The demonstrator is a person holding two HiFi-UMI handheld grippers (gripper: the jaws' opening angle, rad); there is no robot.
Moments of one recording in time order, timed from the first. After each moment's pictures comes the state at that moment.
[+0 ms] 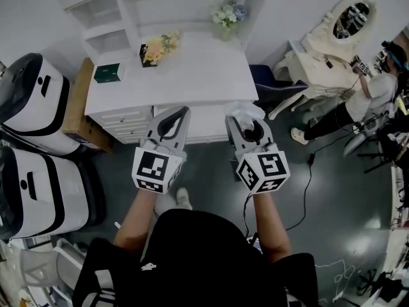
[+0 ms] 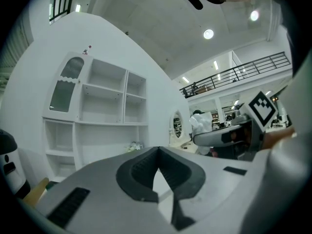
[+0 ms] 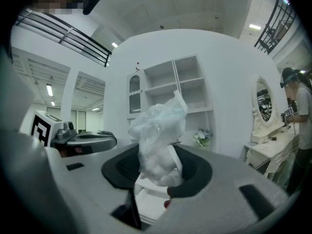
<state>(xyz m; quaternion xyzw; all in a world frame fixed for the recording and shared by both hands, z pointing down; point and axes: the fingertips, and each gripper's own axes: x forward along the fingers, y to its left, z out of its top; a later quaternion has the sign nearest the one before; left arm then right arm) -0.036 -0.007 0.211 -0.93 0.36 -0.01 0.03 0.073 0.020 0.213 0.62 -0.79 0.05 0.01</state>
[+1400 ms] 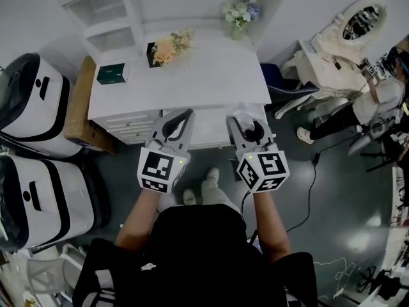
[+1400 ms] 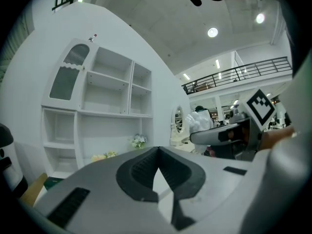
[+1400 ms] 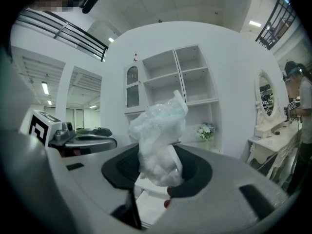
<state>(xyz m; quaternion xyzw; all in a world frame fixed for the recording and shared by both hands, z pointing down) -0.077 -0.076 0.256 -0.94 0.35 -0.03 0.01 0.029 -0.051 0.250 0.62 -0.78 0.07 0.02</state>
